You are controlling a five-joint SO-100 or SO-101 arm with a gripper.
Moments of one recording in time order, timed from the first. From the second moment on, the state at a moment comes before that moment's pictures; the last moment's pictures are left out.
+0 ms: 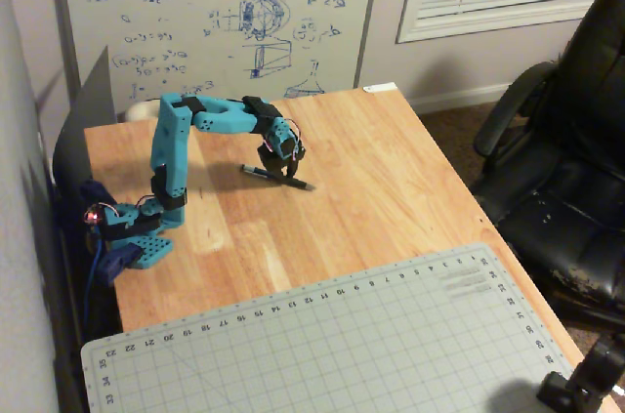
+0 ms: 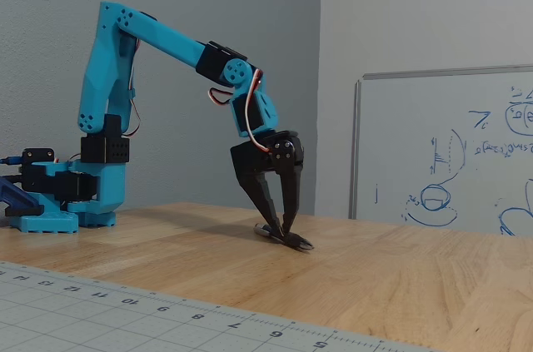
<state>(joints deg) -9.1 82.3 110.7 41.5 -4.4</state>
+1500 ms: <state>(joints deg) -9.6 79.1 105.1 41.5 -4.4</state>
